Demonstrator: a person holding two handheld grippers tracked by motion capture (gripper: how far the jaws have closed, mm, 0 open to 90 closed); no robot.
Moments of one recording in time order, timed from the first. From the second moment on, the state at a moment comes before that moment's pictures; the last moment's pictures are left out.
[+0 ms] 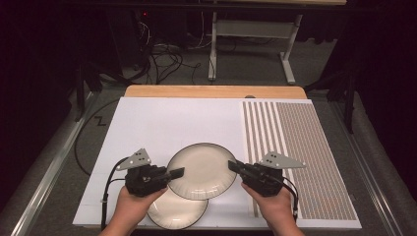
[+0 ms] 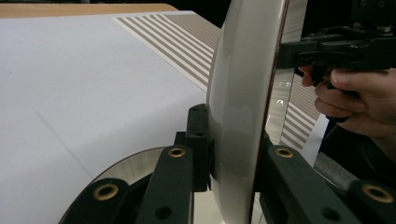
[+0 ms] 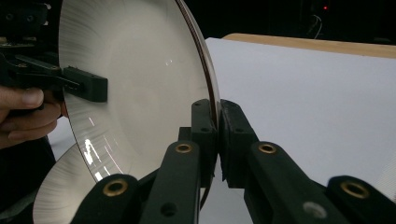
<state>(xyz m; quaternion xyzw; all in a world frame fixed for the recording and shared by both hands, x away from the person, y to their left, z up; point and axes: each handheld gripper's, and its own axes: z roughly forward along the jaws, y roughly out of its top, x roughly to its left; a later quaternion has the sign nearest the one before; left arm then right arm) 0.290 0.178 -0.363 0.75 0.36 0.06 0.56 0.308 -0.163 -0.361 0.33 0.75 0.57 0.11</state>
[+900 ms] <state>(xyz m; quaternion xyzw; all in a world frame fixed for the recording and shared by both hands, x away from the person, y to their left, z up) 0.344 0.104 -0.356 0.78 0.35 -0.02 0.52 0.314 -0.234 -0.366 0.39 0.72 0.56 0.13</state>
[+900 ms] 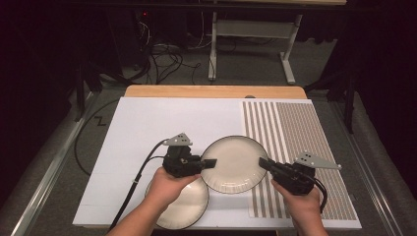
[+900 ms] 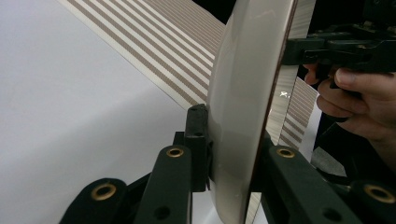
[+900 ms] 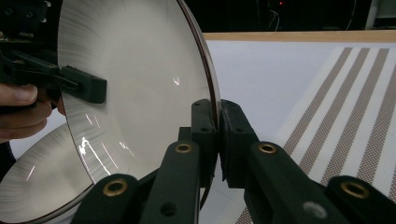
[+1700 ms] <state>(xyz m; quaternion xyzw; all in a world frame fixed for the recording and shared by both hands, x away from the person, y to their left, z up) 0.372 0.041 -0.335 0.80 0.35 -0.04 0.49 0.319 -0.286 -0.357 0.44 0.70 0.54 0.14</state>
